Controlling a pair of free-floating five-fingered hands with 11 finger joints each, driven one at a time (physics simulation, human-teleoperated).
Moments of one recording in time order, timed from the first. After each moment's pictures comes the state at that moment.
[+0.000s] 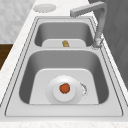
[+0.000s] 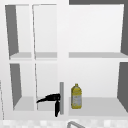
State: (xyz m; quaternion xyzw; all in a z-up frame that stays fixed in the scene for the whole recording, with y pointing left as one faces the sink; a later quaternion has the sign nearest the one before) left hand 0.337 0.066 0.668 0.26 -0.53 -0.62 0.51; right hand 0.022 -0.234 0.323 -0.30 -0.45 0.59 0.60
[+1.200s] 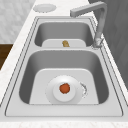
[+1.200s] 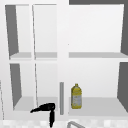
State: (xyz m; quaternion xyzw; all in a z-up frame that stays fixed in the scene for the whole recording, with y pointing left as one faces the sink) left hand 0.275 0.098 0.629 0.26 -0.54 -0.61 0.52; right hand 0.022 -0.234 0.323 -0.30 -0.45 0.59 0.60
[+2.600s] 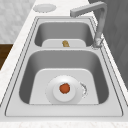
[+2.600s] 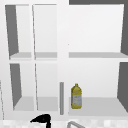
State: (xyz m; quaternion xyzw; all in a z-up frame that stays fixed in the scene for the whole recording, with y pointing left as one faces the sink) left hand 0.228 0.131 0.568 0.15 -0.65 -0.64 0.39; right hand 0.022 -0.234 0.323 -0.30 -0.45 0.59 0.60
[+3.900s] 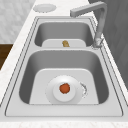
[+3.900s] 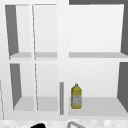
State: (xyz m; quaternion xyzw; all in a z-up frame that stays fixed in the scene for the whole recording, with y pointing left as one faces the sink) left hand 0.166 0.162 0.539 0.09 -0.70 -0.61 0.36; right hand 0.022 -0.234 0.323 -0.30 -0.45 0.59 0.60
